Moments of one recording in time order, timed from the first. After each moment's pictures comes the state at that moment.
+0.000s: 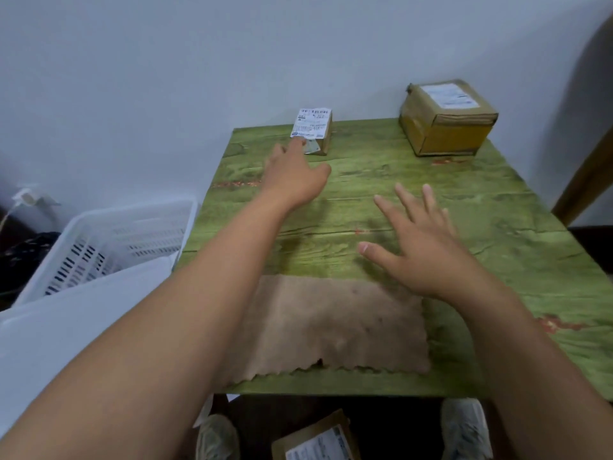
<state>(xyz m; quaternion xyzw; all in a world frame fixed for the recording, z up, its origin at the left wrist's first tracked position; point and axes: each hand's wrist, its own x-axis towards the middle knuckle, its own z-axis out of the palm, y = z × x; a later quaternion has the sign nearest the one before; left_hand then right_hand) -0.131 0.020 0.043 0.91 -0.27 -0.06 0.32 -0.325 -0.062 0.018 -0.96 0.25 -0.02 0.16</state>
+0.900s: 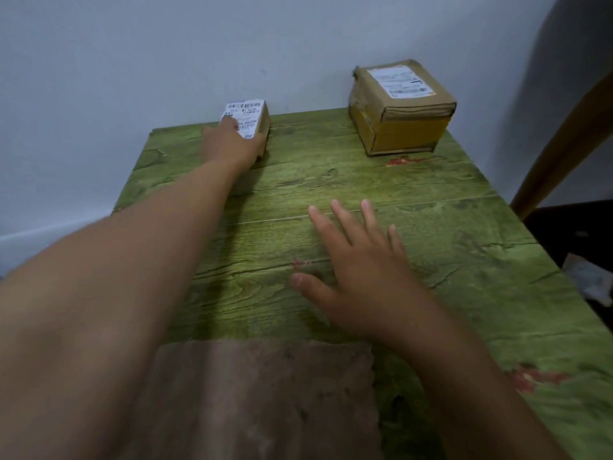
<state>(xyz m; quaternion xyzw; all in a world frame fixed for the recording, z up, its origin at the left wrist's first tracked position) -0.002 -0.101 -0.008 0.93 -0.18 -0.03 0.32 -0.302 -0.096 0.010 -0.95 0.23 0.03 0.19</state>
